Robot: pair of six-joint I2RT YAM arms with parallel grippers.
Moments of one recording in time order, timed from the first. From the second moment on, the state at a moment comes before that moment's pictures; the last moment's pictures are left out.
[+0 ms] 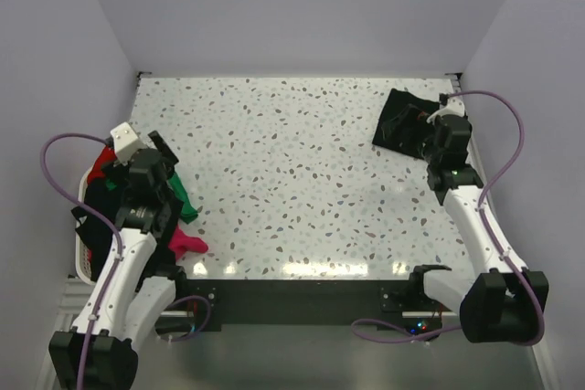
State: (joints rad) left arm -0.07 0.77 0.59 -0.10 -0.63 -0.29; right arm 0.02 1.09 0.83 -0.08 -0.12 0.48
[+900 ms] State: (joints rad) left arm 0.20 1.07 0.66 -0.63 -1.15 -0.83; right arm 0.02 1.21 0.83 -0.05 -0.18 0.51
